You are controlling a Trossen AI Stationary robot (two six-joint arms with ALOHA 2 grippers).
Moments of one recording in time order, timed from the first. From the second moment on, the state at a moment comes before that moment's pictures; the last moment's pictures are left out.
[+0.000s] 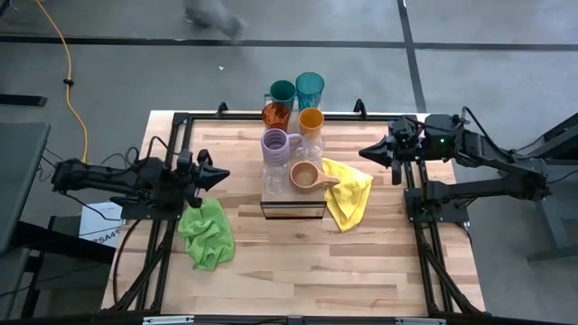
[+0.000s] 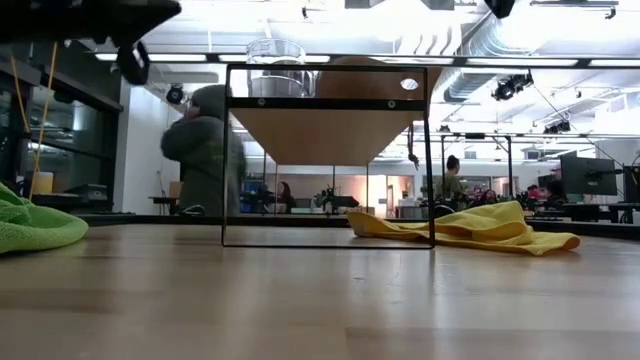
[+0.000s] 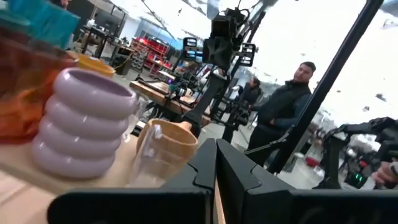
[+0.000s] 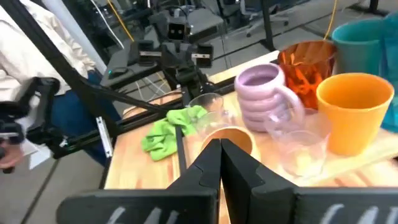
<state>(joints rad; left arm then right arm) 0.03 0.36 0.21 0.31 -0.18 -0.42 -0.18 0.77 1.03 -0.51 -0.13 0.30</state>
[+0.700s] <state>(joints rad) 0.03 0.02 0.01 0.04 -0.18 -0.50 -0.18 0.77 1.03 -0.51 -0.16 0.36</state>
